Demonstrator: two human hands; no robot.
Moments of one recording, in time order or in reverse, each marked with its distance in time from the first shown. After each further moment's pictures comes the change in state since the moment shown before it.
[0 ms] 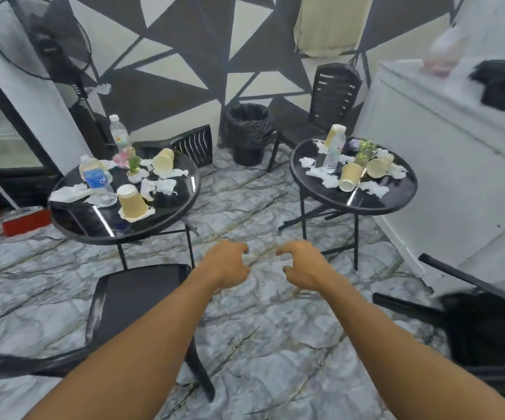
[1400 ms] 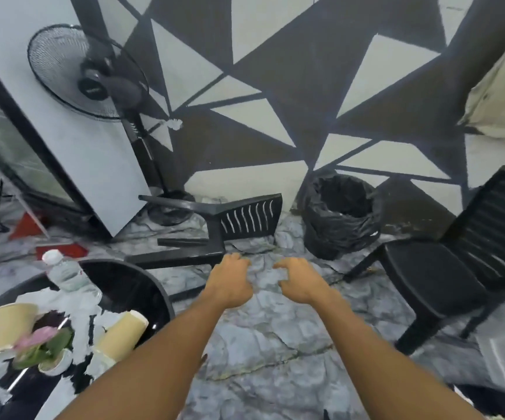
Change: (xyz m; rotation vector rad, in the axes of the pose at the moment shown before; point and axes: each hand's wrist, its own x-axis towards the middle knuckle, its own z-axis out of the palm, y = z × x) left_hand 0.738 -0.208 -0.311 -0.119 0.270 -0.420; right_hand 0.909 0.022 -0.192 -0.019 -0.307 -0.316
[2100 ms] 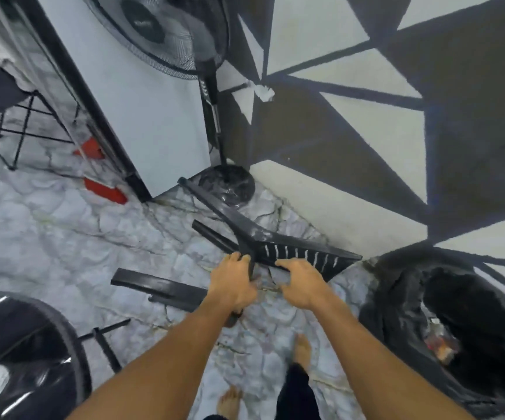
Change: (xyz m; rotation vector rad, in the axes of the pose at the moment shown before) left_hand 0.410 -0.181 -0.024 -0.259 0.092 -0.517; right_hand 0.526 -0.050 -0.067 -0.210 -0.331 -0.304
